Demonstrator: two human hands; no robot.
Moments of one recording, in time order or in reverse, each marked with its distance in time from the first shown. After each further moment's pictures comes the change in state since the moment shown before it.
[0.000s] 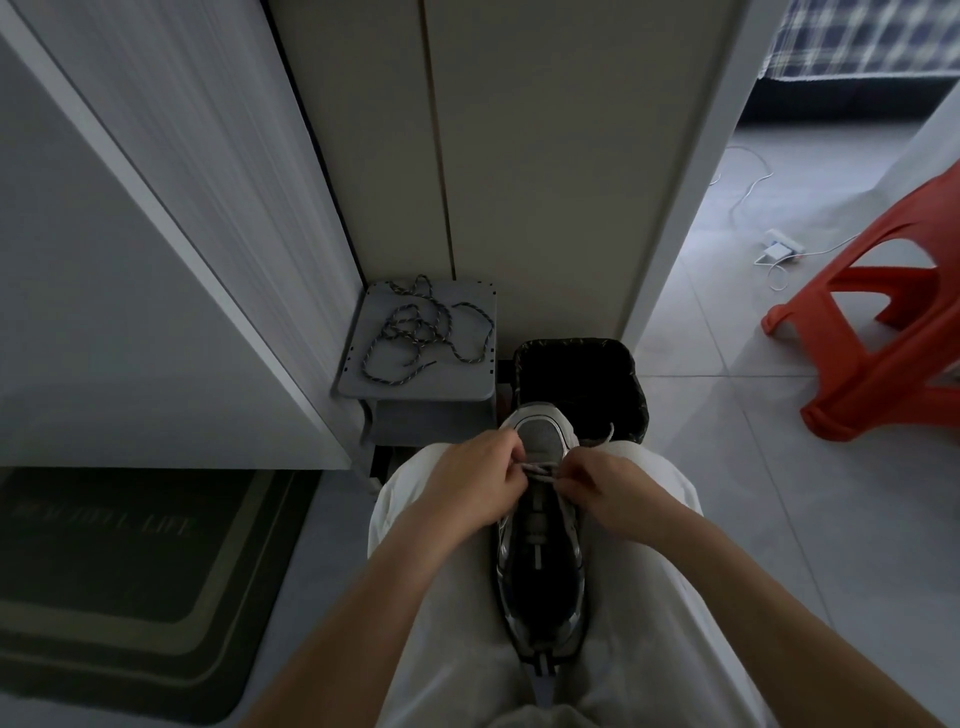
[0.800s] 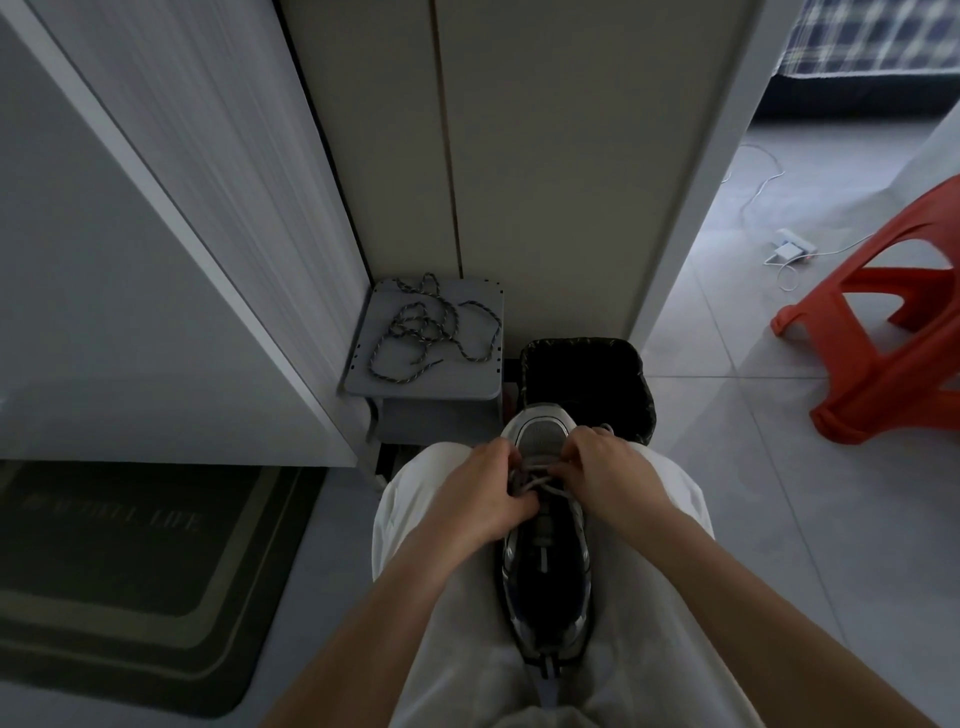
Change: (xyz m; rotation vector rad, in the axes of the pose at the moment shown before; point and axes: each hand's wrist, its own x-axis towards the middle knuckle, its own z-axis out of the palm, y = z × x) left_hand -0.011 -0.004 0.011 -0.168 -0.059 -0.191; right_hand 0.021 -0.005 0.012 -0.114 0.264 0.056
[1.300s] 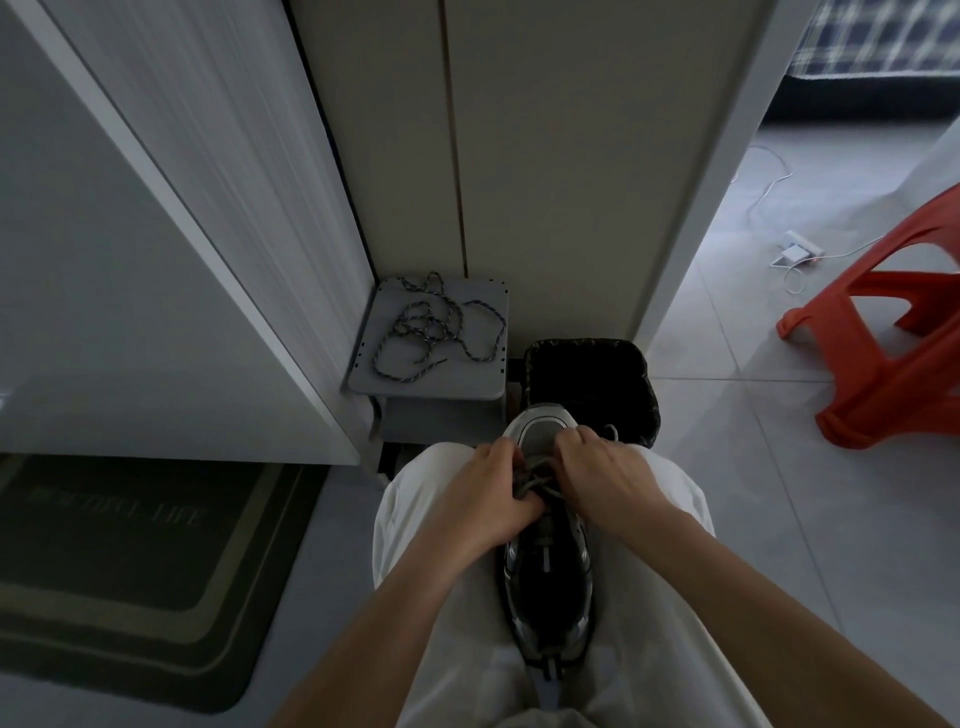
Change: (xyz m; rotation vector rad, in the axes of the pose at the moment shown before) left_hand 0.000 -0.002 0.005 -0.020 0.018 0.013; right_hand 0.002 -0.004 0.005 -0.331 0.039 -0.236
